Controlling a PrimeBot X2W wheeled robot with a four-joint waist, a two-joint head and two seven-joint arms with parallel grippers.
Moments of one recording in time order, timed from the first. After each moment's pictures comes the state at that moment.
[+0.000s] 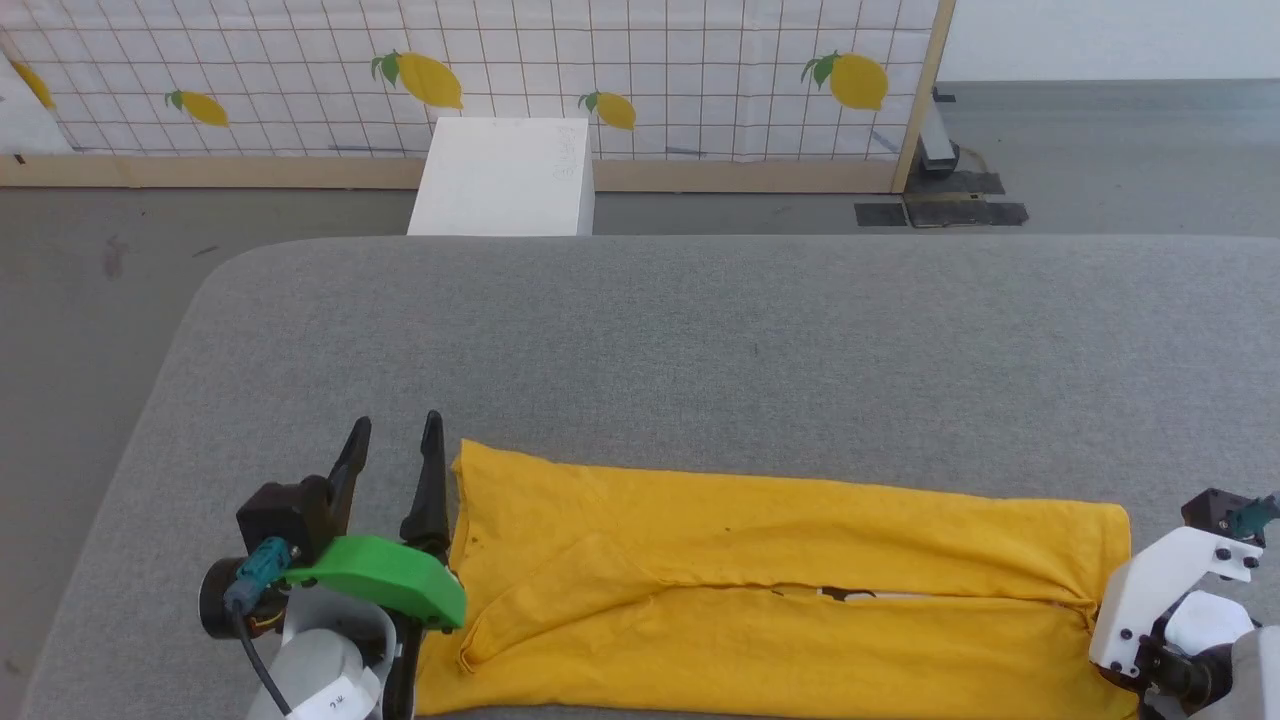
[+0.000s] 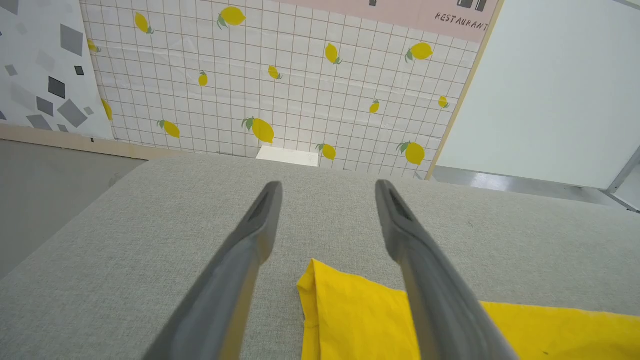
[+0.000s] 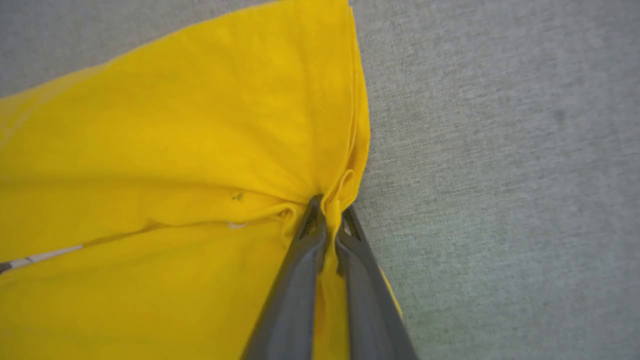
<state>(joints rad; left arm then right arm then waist) -0.19 0.12 -0.12 0.32 -0.33 -0.04 -0.26 -0.28 -0.09 -0.44 0.61 0.07 0.13 0.67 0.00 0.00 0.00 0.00</state>
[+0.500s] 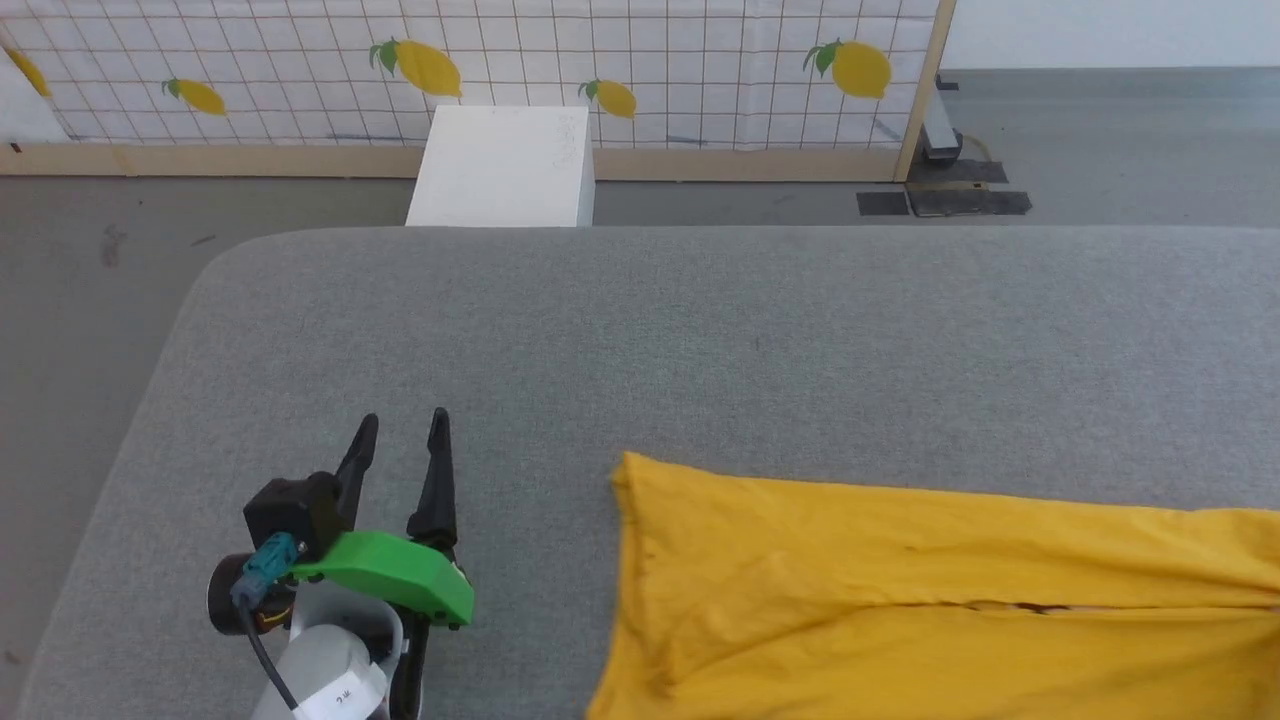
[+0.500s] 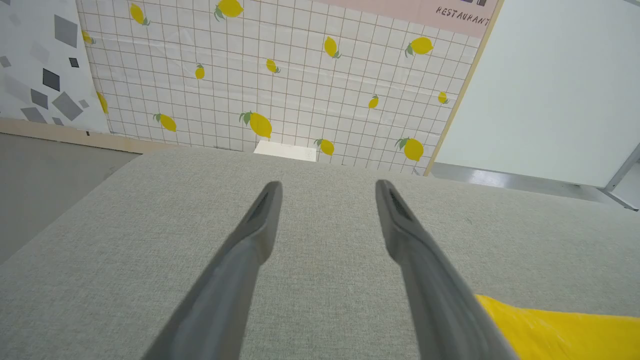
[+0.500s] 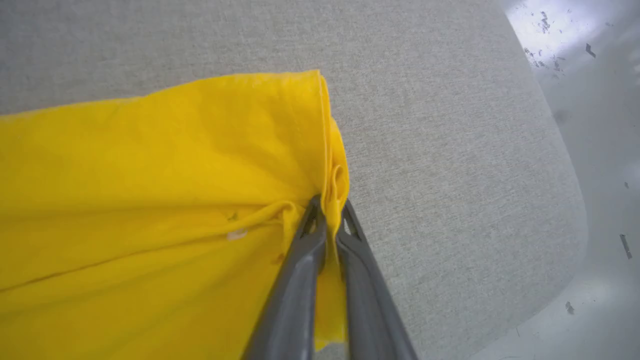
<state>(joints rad) -0.20 0.11 -0.11 0.34 -0.32 -0.05 -0.26 -0.23 -0.26 -0.54 0.56 -0.16 0.13 0.45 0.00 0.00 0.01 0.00</state>
